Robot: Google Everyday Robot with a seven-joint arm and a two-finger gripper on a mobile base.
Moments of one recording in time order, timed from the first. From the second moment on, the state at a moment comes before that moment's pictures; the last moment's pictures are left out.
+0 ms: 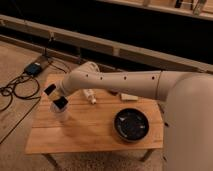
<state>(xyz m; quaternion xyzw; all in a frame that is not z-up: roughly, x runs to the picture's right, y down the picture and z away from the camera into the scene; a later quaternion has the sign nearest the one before) -0.252 0.030 0.730 -0.30 -0.29 0.35 0.84</state>
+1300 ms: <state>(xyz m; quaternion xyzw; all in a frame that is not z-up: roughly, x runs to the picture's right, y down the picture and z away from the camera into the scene) -0.279 0.038 0.754 -0.33 -0.31 0.33 0.83</state>
